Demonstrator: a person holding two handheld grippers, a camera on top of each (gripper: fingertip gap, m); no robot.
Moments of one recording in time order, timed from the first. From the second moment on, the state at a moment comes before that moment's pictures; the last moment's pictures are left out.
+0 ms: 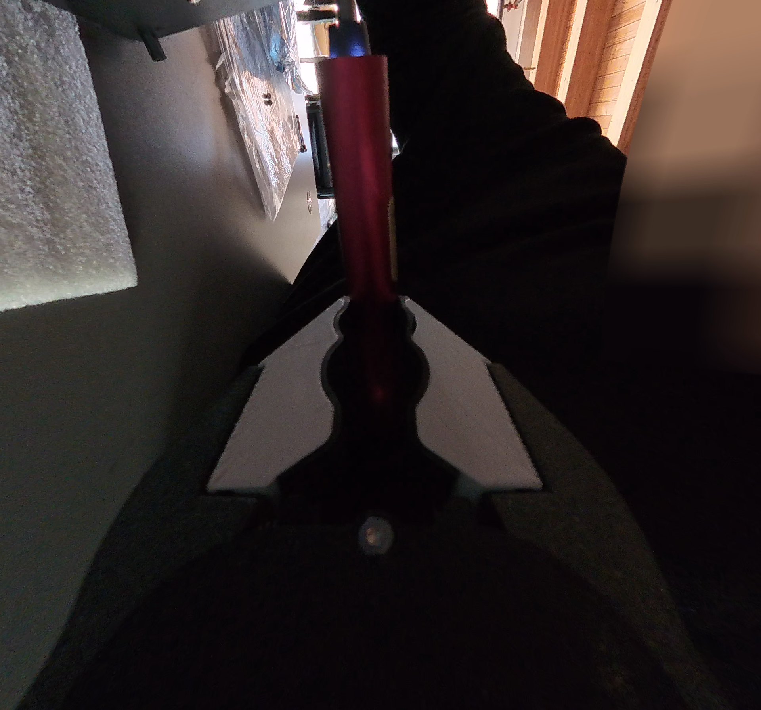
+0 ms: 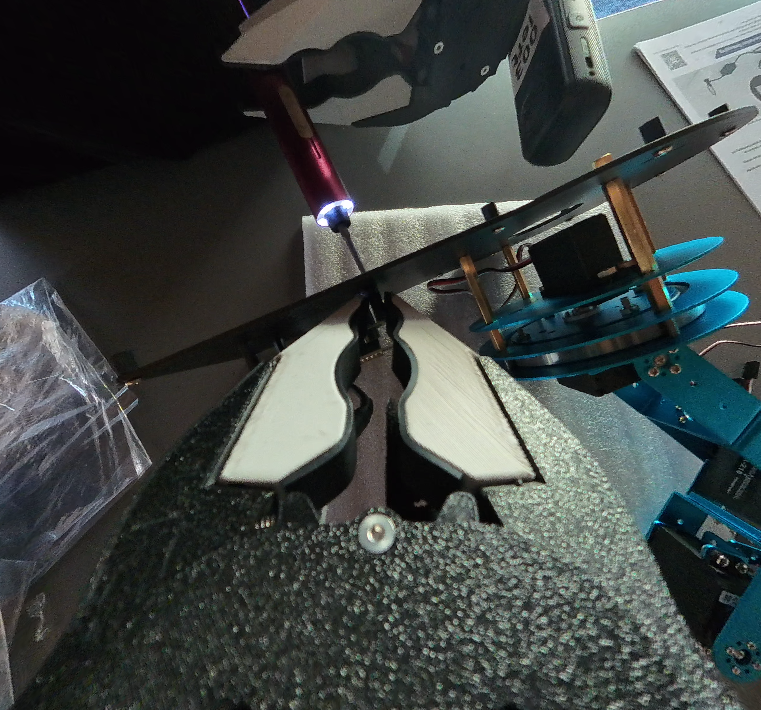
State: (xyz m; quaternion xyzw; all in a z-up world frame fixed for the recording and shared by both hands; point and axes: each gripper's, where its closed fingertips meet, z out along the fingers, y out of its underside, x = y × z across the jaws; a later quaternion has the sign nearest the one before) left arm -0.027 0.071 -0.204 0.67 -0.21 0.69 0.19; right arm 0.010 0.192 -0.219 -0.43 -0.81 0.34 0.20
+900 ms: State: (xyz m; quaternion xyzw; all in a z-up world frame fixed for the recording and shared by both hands) left arm -0.028 0.069 -0.204 0.69 -0.24 0.65 0.20; right arm 0.014 0.192 -0.216 -0.45 -0.79 0.33 0.27
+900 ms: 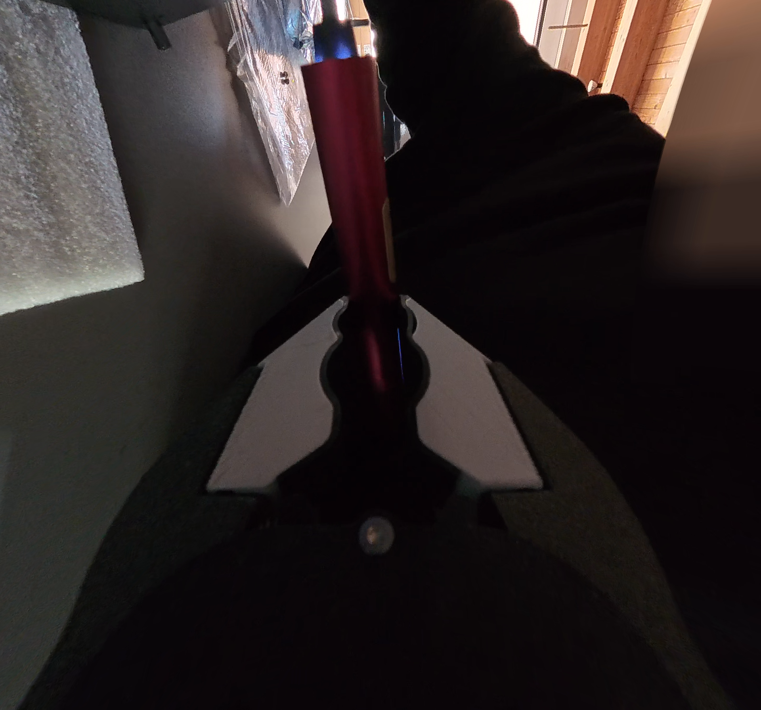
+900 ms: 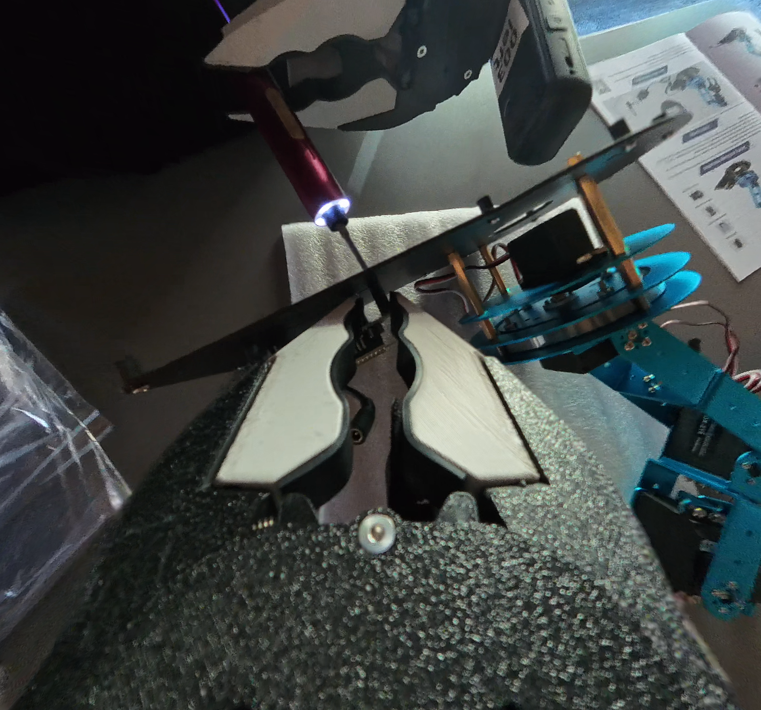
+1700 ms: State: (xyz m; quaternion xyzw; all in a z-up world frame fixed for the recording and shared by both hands) left arm -0.020 0.069 -0.200 0.66 -0.23 0.69 0.21; right arm 0.019 0.193 -0.210 -0.46 -0.76 0.37 0.28
